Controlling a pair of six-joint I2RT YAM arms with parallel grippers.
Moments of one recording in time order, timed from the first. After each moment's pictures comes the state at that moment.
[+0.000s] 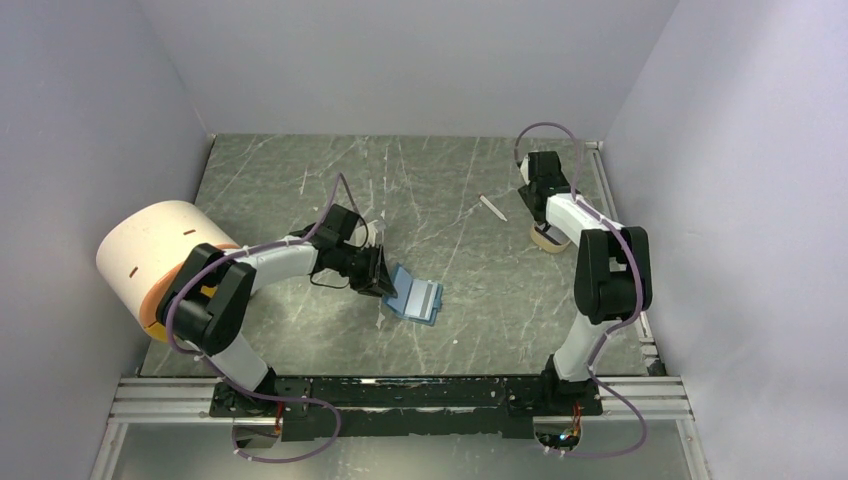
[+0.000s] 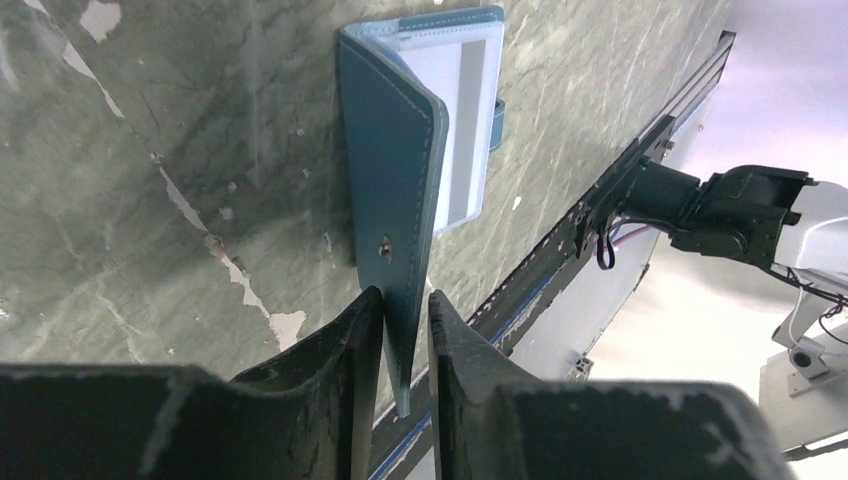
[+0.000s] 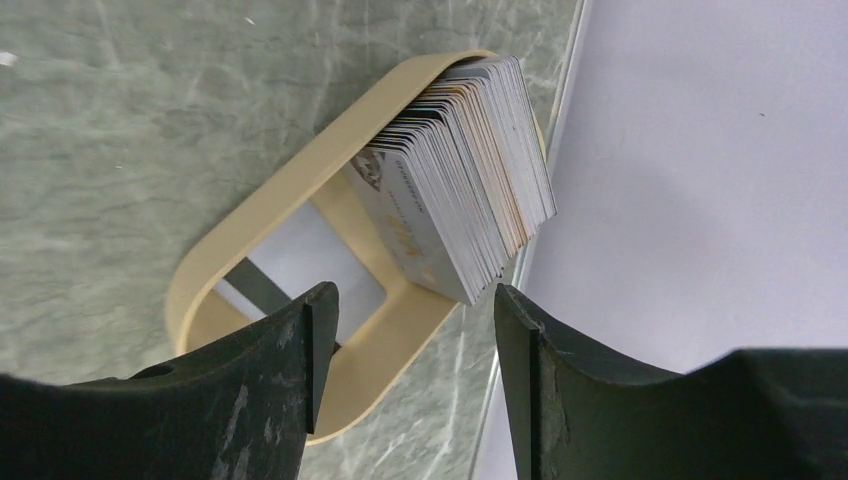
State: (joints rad) left arm -0.51 1.64 0.84 -0.24 0.68 -0.57; right arm 0.10 1.79 1.19 -0.26 0.48 -0.51
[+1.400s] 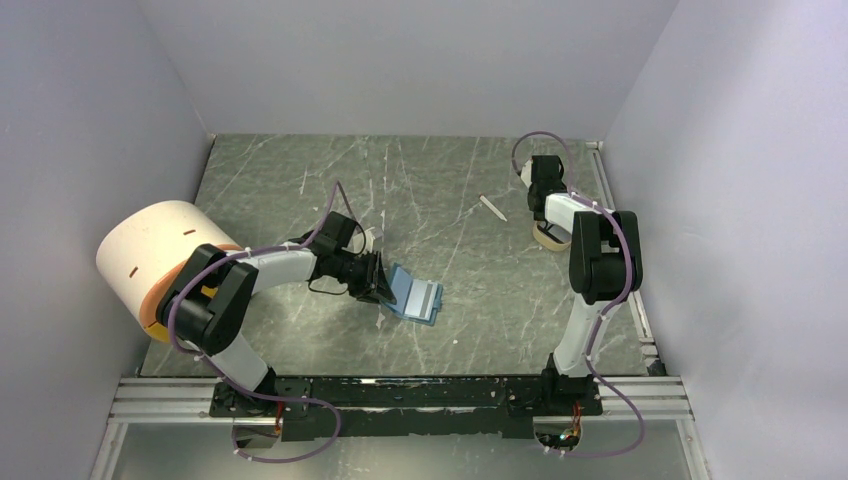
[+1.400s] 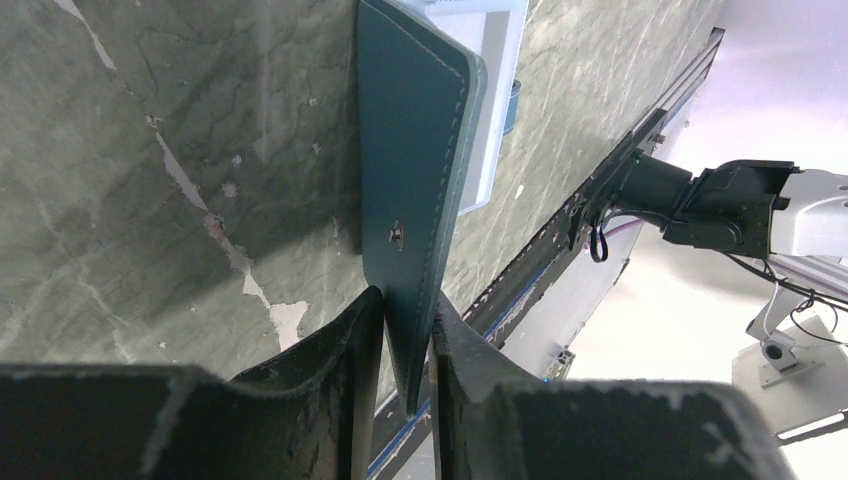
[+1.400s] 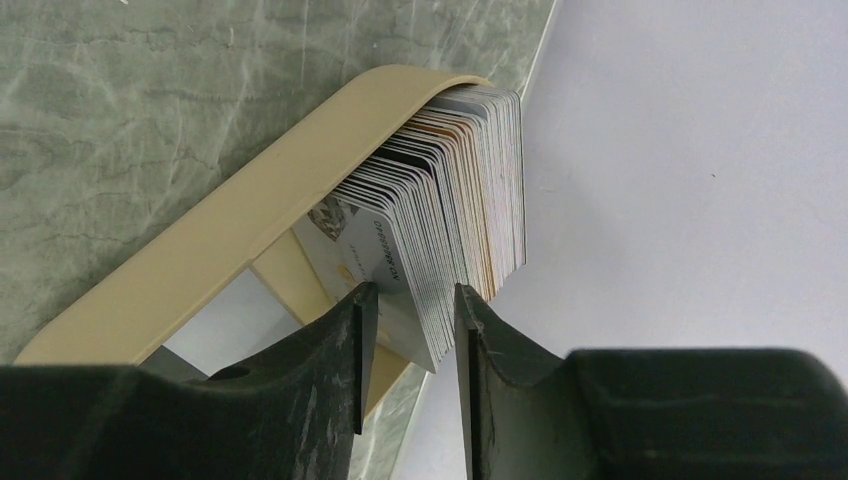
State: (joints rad) left arm -0.50 1.64 0.77 -0.18 0.71 -0.61; right arm 0.03 1.95 1.22 -0.09 0.56 -0.79
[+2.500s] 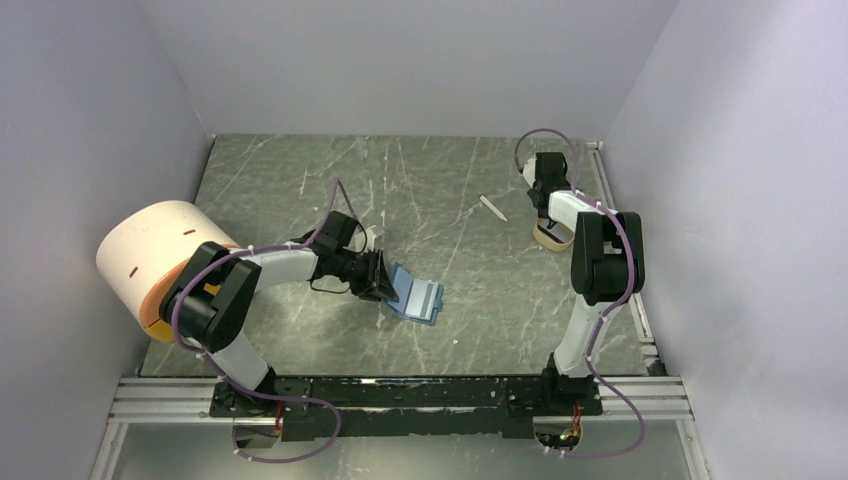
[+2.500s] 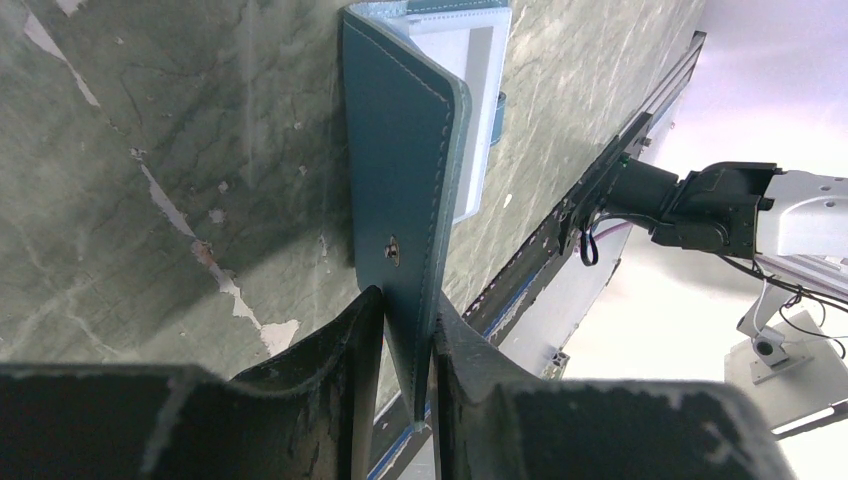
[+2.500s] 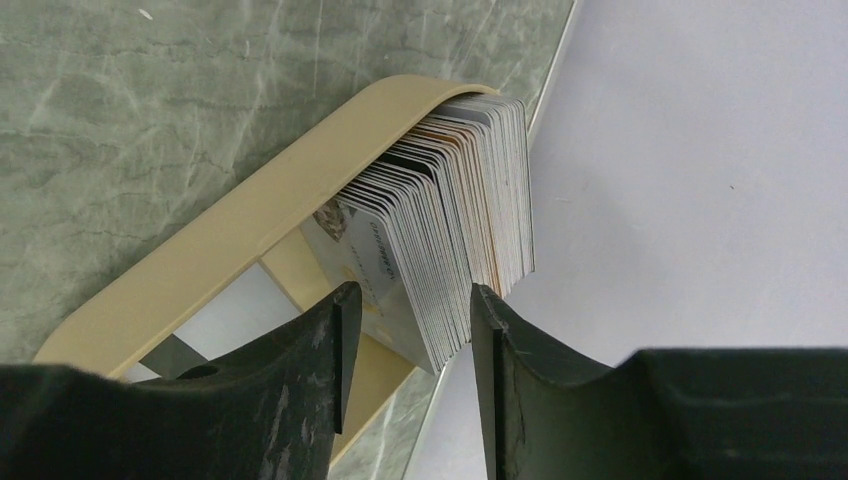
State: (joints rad) left arm -0.50 1.66 0.77 -0.12 0.73 -0.63; right arm 0.02 1.94 1.24 -0.15 0.49 -0.76
